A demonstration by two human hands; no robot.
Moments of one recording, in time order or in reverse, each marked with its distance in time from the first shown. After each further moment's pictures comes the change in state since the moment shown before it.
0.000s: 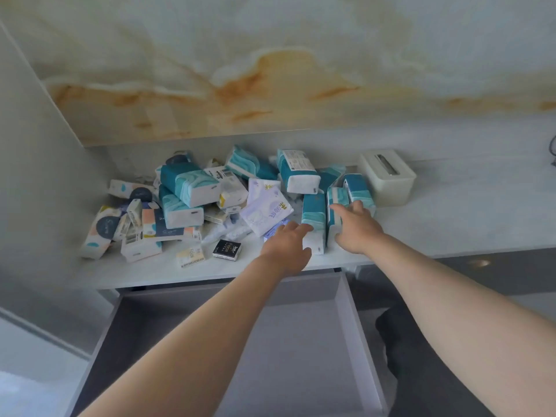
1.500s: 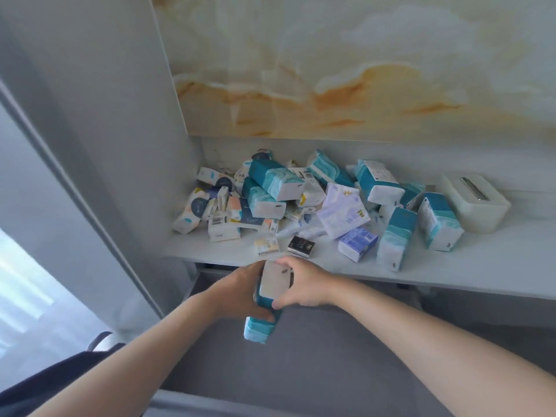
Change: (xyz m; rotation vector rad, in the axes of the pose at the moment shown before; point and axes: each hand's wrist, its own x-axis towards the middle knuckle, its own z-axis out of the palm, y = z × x) left_hand -0.176 -0.193 -0.050 -0.244 -0.117 -0.186; right_hand -0.101 -0.229 0.075 0.396 -0.511 -0.401
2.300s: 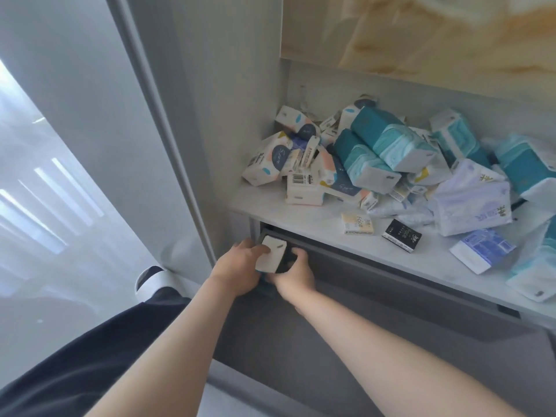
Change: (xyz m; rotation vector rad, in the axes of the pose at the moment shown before) left_hand 0.010 -0.208 0.019 0.195 0.212 -0.313; right_hand 0.171 -0.039 0.199 0.446 0.223 0.318
